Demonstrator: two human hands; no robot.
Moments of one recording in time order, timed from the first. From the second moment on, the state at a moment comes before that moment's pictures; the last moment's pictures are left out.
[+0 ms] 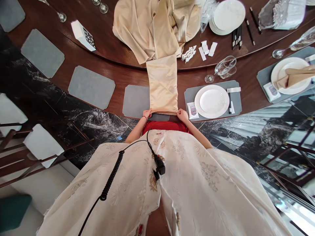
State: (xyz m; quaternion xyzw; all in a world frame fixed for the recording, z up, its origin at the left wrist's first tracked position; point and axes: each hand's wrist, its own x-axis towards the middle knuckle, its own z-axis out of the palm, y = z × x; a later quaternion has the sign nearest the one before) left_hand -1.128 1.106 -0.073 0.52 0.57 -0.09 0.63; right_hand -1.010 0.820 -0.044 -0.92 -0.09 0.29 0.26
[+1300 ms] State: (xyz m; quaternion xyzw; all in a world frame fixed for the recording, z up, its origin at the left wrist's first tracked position) left_hand -1.157 1.112 -0.065 0.52 0.51 -0.17 0.67; right_hand -1.017 0.815 -0.047 -0.91 -0.12 0.31 0.25
